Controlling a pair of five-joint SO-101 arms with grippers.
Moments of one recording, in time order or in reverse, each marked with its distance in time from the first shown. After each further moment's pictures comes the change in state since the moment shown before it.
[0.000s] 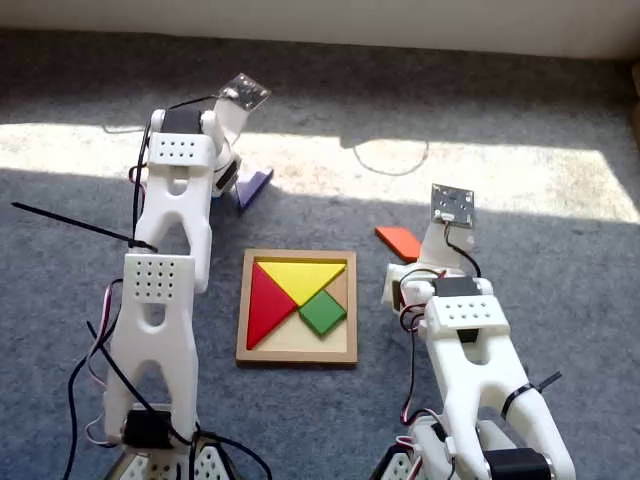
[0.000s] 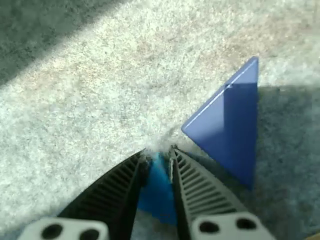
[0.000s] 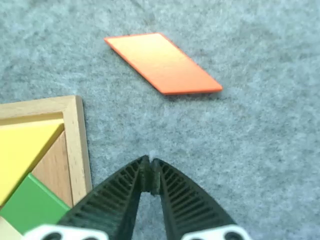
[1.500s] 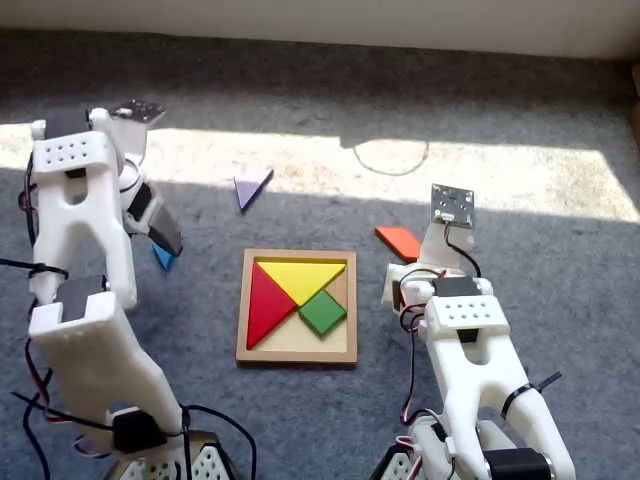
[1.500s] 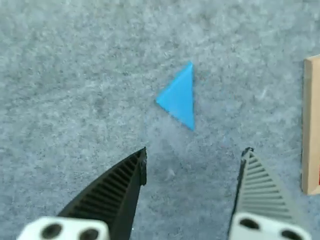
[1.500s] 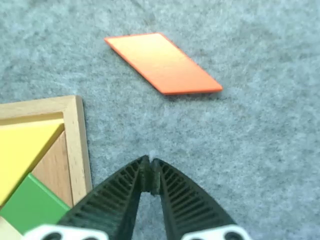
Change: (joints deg) left arm -14.3 -44.2 53.5 5.3 2.4; right arm 0.0 0.0 0.0 0.0 0.0
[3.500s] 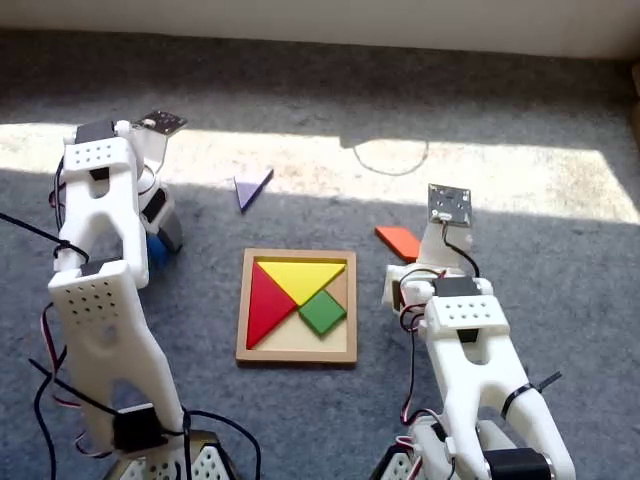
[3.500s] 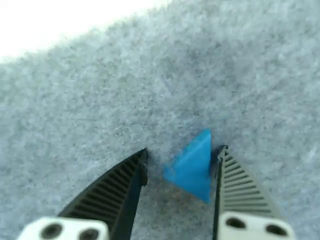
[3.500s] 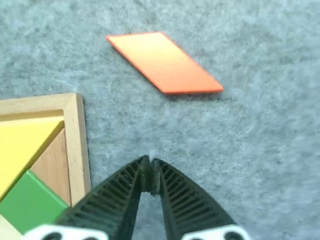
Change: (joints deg) left arm 1.2 19.3 -12.4 -7.6 -5.7; right arm 0.0 0.0 0.0 0.0 1.6
